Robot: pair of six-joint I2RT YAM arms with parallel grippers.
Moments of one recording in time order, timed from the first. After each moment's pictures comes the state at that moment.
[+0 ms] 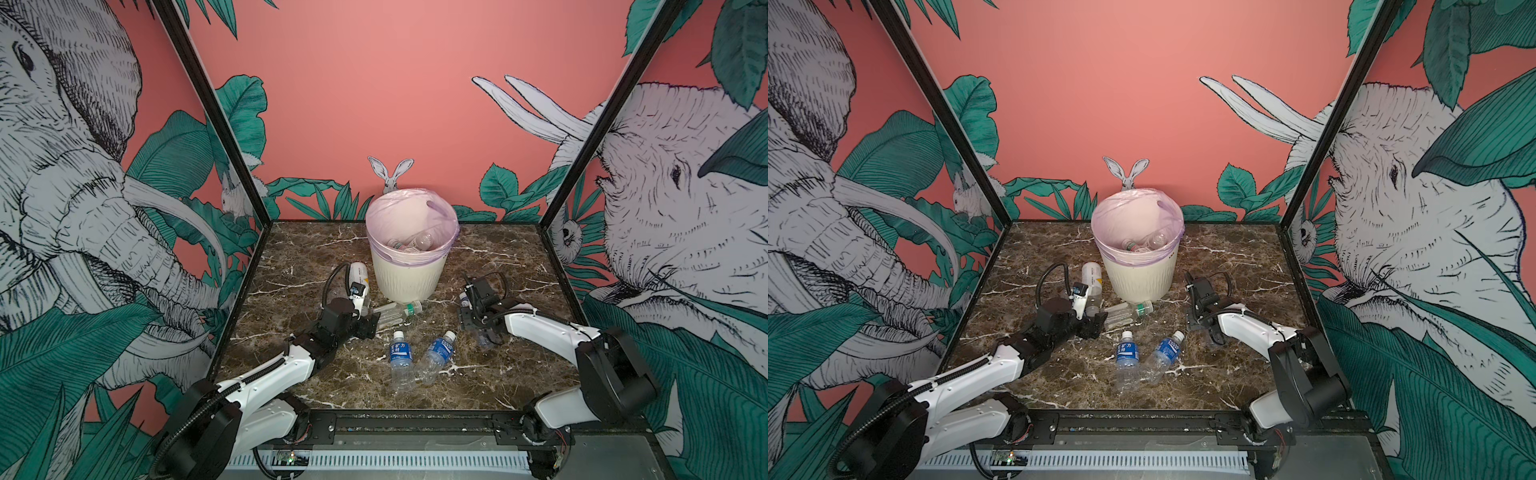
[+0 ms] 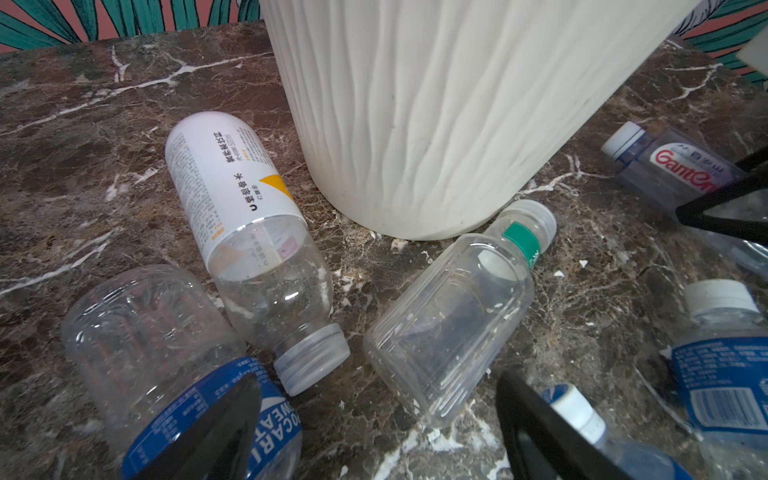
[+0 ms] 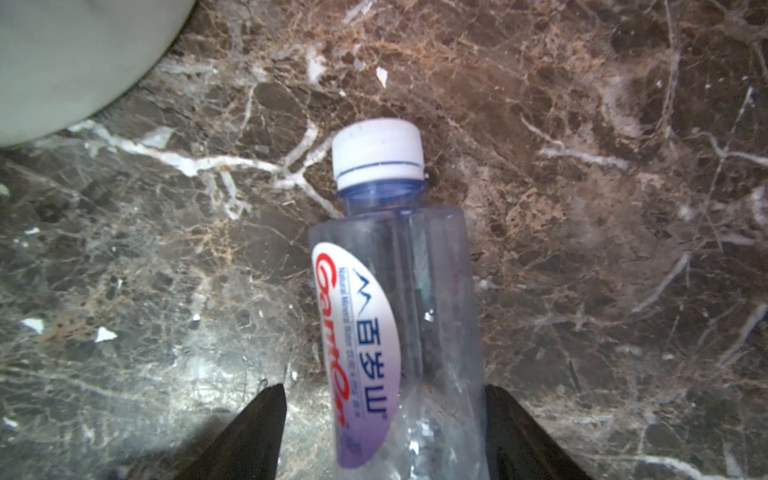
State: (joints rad) left arm -0.62 1.10 0.43 0.11 -0.07 -0.16; right arm 0.49 1.47 0.78 -0.44 0.21 0.27
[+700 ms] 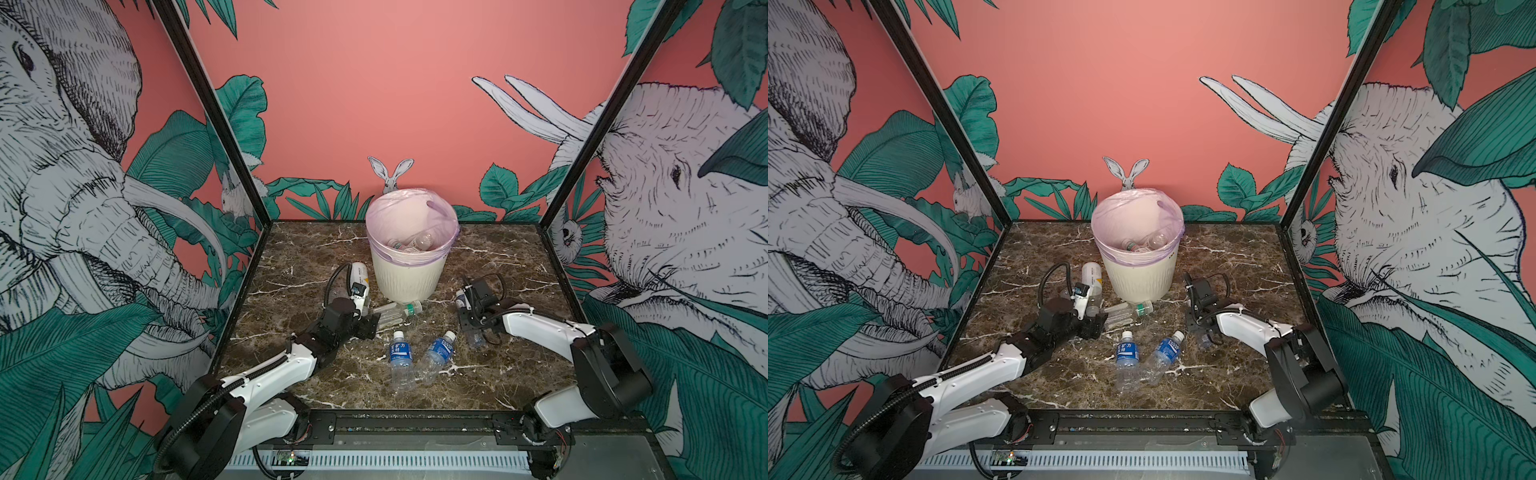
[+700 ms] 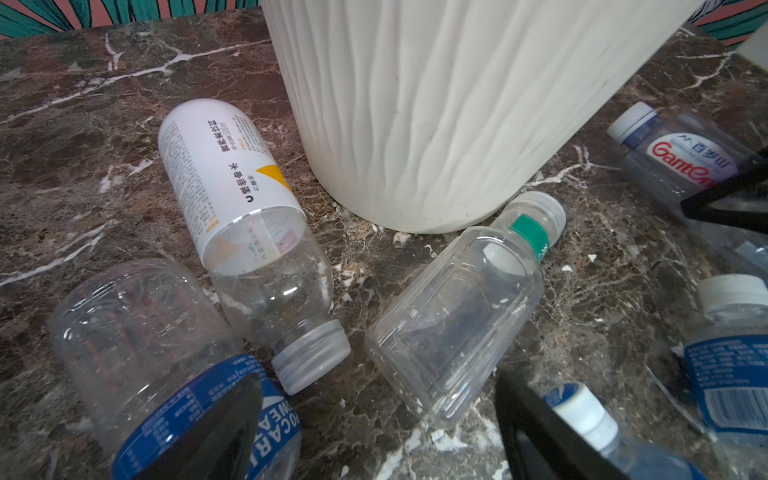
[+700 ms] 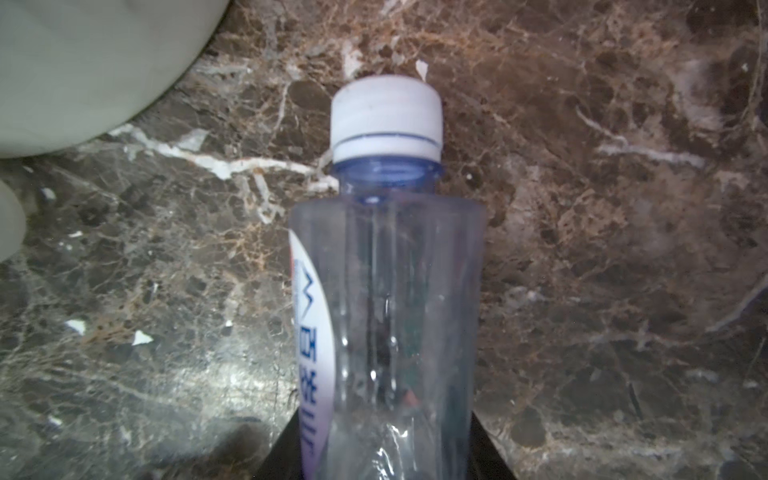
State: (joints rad) left arm -0.62 1.12 0.43 0.11 -0.07 -0.15; right arm 0.48 1.46 0.75 -0.39 0.15 0.29
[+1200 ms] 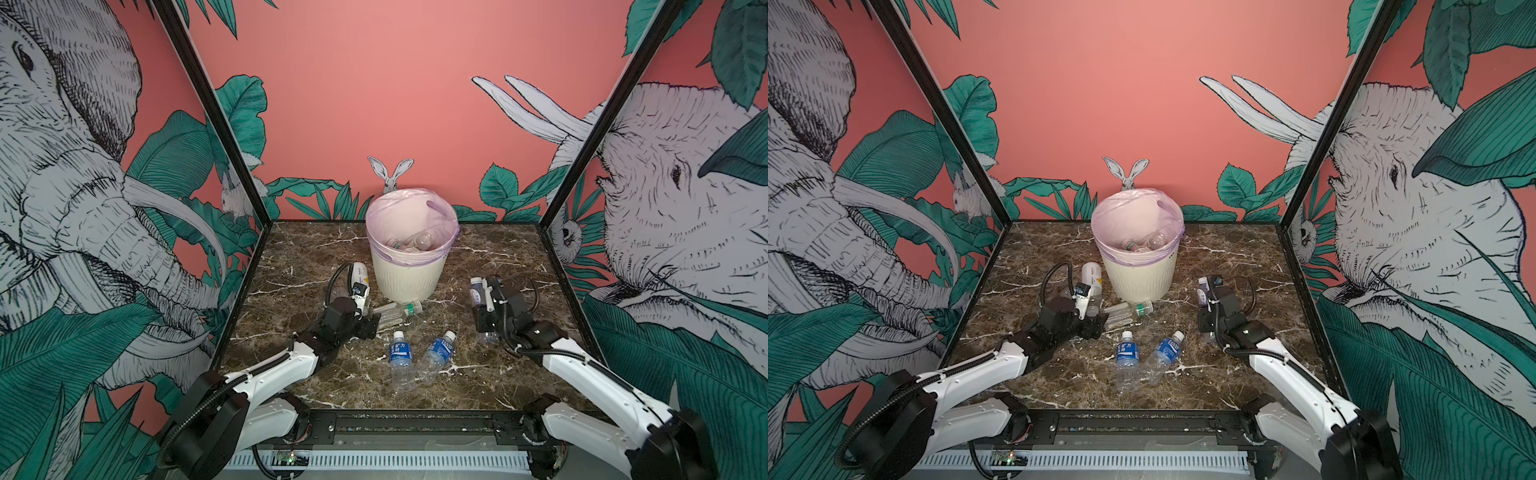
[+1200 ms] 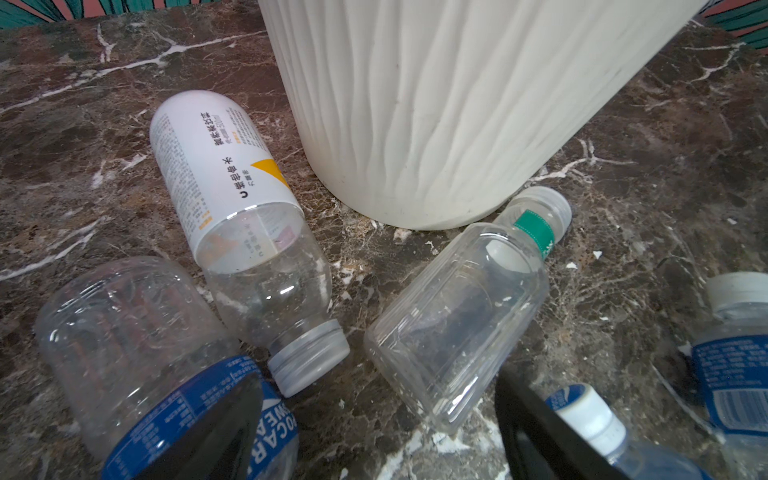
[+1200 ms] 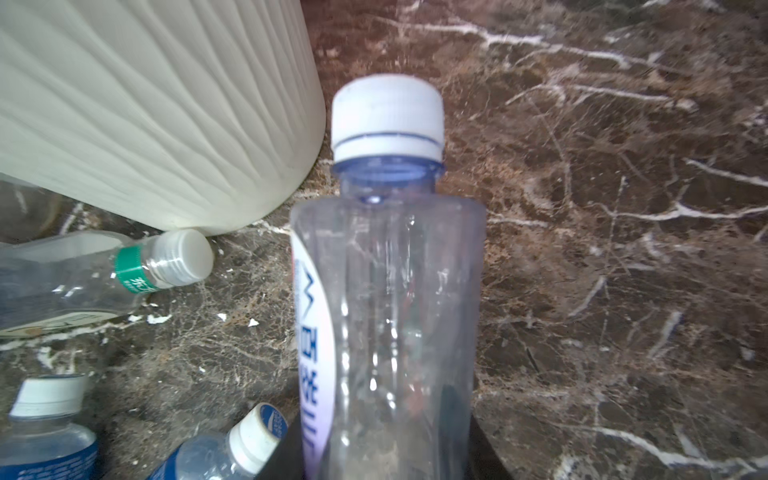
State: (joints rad) left arm -0.62 1.15 0.44 0.11 -0.07 -0.15; right arm 0.49 0.94 0.63 -0.42 0.18 0.29
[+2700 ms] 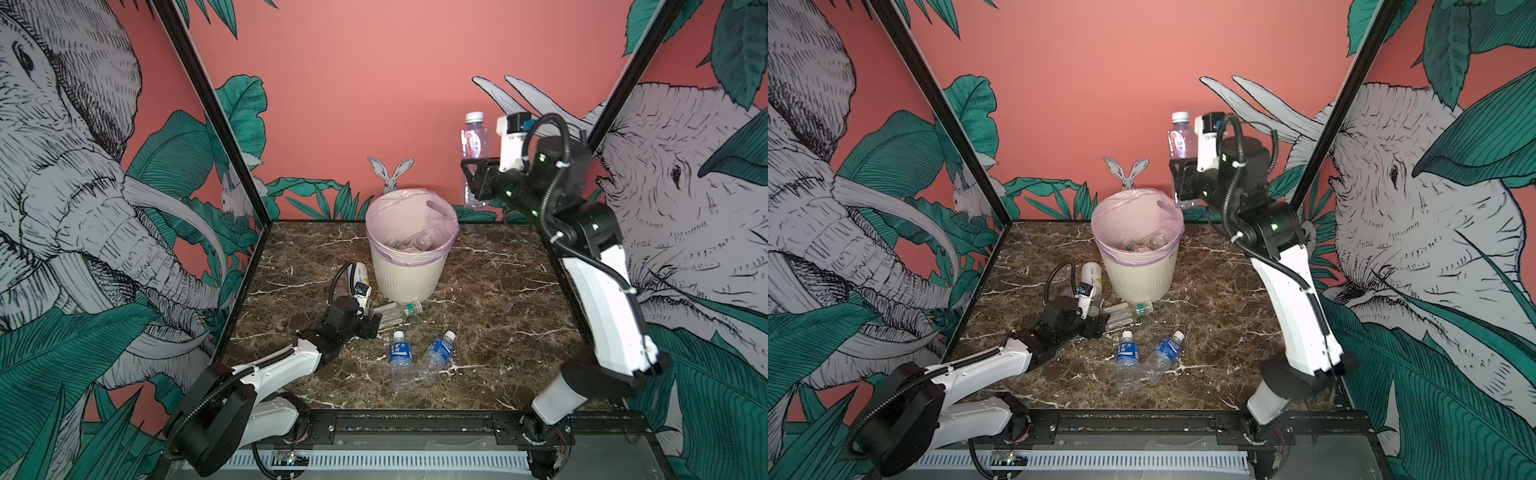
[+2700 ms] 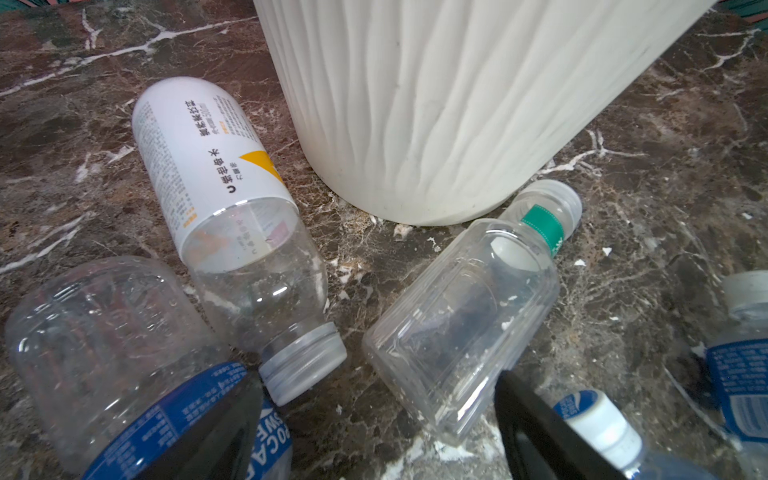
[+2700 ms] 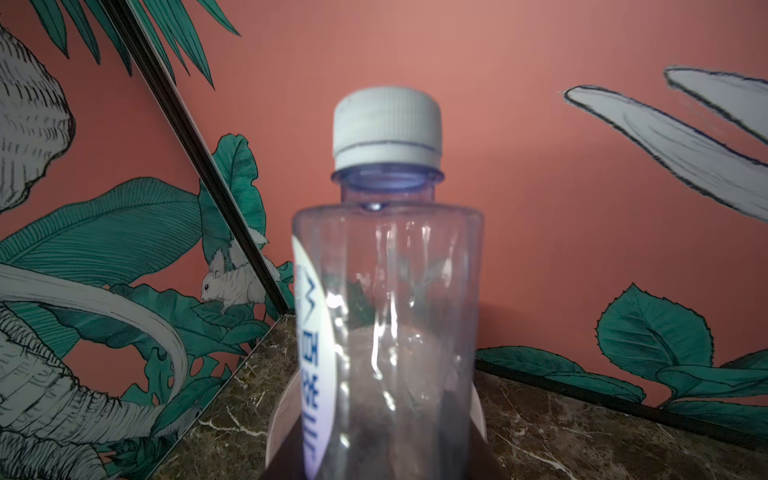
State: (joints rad) left arm -0.62 1.20 0.45 0.13 -0.07 -0.15; right arm 0.53 1.77 2.53 -0.87 0.00 0.19
